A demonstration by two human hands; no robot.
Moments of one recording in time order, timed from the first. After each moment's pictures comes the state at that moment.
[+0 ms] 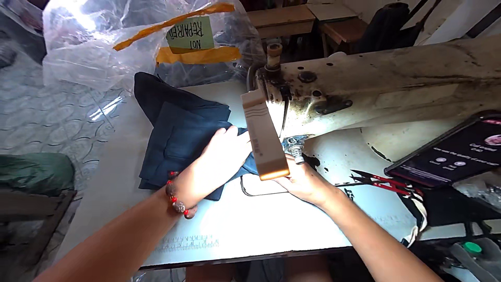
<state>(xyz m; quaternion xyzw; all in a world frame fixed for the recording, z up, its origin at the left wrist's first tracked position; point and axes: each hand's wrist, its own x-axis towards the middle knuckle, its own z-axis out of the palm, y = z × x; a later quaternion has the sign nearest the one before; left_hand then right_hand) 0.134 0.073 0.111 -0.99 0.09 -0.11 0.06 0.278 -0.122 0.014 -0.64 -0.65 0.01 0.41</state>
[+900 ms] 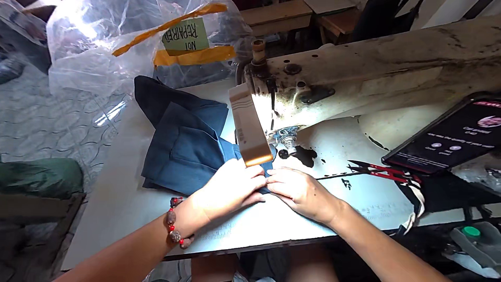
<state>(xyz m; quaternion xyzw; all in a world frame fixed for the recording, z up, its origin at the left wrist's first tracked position) 0.111 0.043 0.066 -0.98 0.19 -0.09 -0.03 0.245 -0.152 0.009 -0.62 -0.70 -0.08 0.35</state>
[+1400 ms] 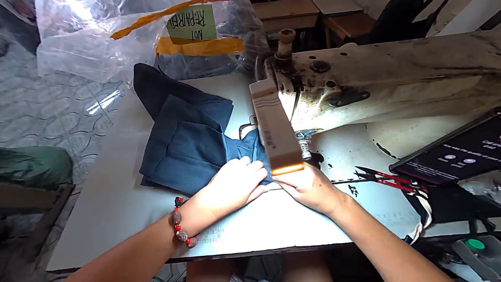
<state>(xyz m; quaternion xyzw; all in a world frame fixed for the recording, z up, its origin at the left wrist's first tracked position) 0.116 0.045 0.059 -0.99 0.11 -0.05 -0.04 0.262 -0.137 0.016 -0.64 -0.68 -0.10 0.34</state>
